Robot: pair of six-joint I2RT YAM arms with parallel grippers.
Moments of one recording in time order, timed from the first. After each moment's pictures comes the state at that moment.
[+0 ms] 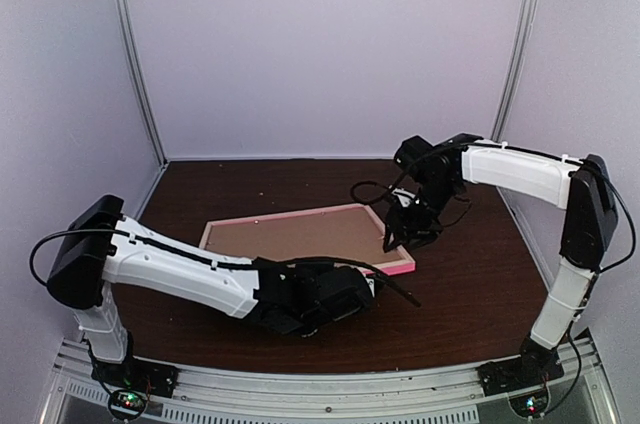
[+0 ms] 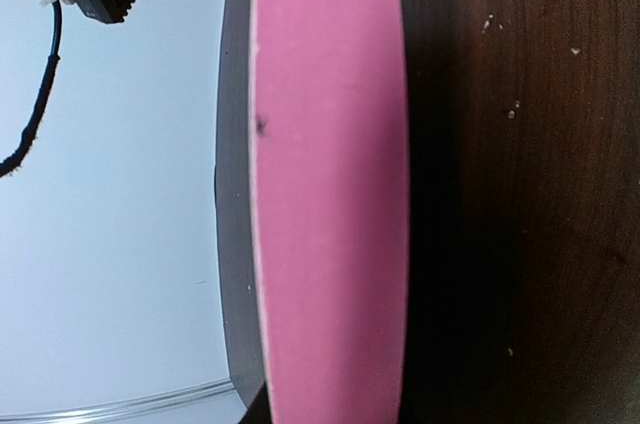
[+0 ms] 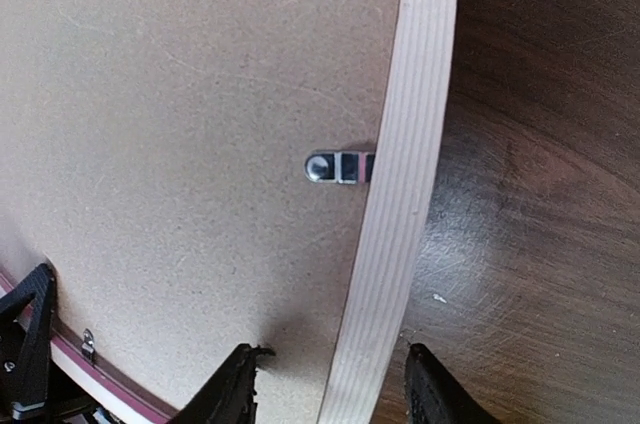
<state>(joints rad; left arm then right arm) -1.41 1.88 1.26 -0.37 -0.89 0.47 0.61 1.78 1.45 -1.04 -0.33 0.40</state>
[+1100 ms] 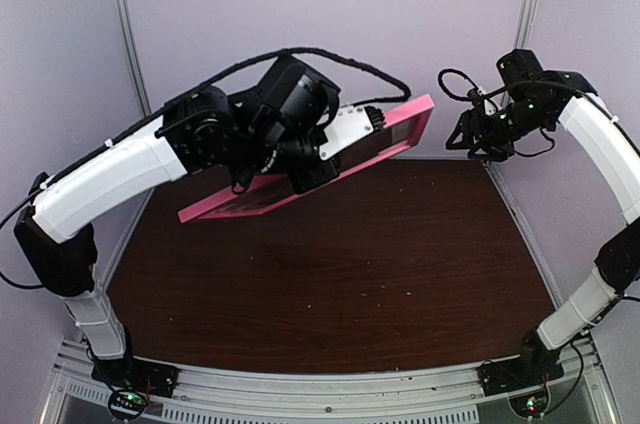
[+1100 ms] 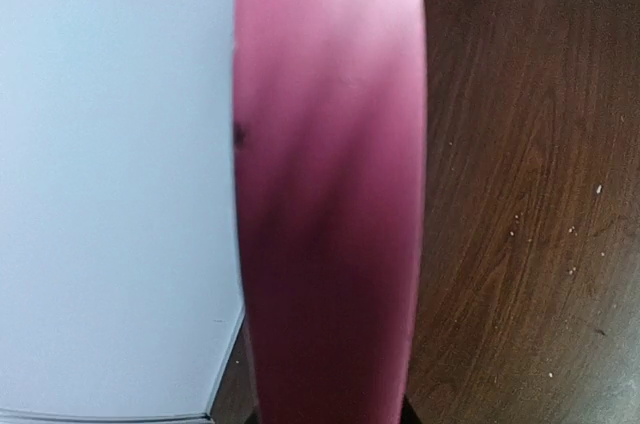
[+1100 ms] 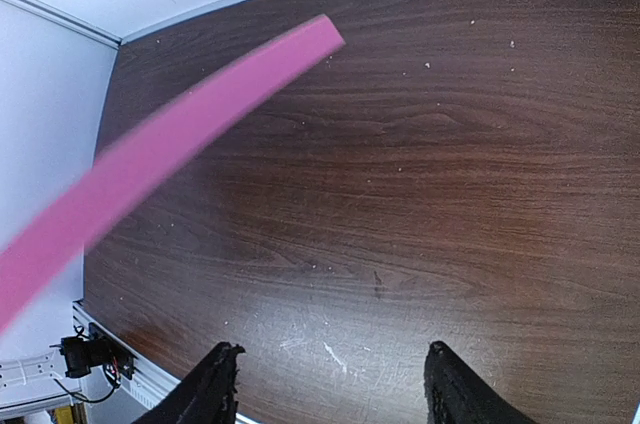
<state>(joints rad) -1.23 1.79 2.05 -0.91 -0.60 0.45 0.24 1.52 1.81 -1.20 -0.31 0.34</state>
